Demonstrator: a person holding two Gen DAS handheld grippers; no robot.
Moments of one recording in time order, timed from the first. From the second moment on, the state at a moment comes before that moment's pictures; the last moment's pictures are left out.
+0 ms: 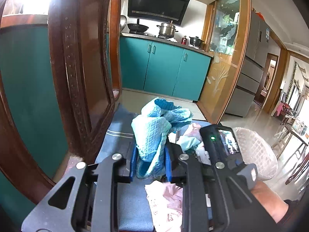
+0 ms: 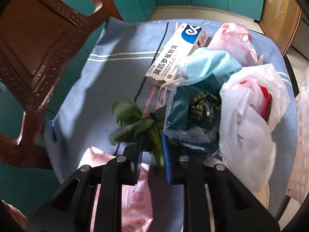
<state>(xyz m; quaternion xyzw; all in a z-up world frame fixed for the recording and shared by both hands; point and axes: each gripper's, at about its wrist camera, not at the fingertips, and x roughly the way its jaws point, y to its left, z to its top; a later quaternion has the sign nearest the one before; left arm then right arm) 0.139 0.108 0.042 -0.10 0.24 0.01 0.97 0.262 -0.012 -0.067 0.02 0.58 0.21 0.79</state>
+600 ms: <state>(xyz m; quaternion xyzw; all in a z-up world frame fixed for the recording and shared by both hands) 0.150 0.107 0.044 -0.10 0.25 0.01 0.96 0.256 -0.017 -0.026 0.02 0.50 0.26 0.82</state>
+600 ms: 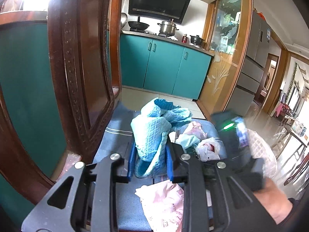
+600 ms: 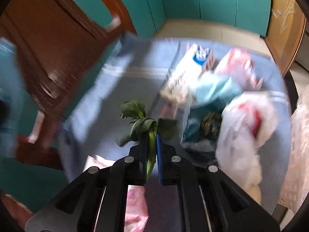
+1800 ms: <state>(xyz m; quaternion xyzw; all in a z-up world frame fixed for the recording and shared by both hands) 0.149 0.057 0.021 -0.05 0.30 -0.05 0.95 0.149 -0.137 0.035 0.06 0.35 0.19 0.92</state>
